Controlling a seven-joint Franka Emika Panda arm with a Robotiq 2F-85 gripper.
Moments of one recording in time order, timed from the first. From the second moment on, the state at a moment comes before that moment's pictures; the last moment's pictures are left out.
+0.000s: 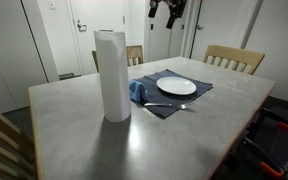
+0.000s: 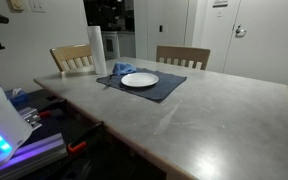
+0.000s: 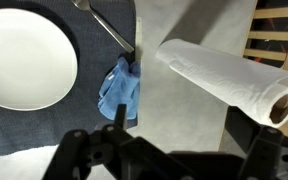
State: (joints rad) arm 0.12 -0.09 0.09 -2.22 0.40 2.25 -0.07
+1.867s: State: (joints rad) arm 0.13 0.22 0.12 -2.10 0.31 2.25 -0.11
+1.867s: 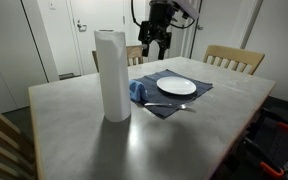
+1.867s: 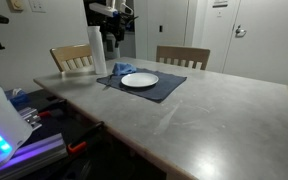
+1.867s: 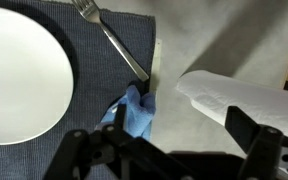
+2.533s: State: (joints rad) arm 0.13 0.52 0.13 -1.85 0.22 2.25 -0.11
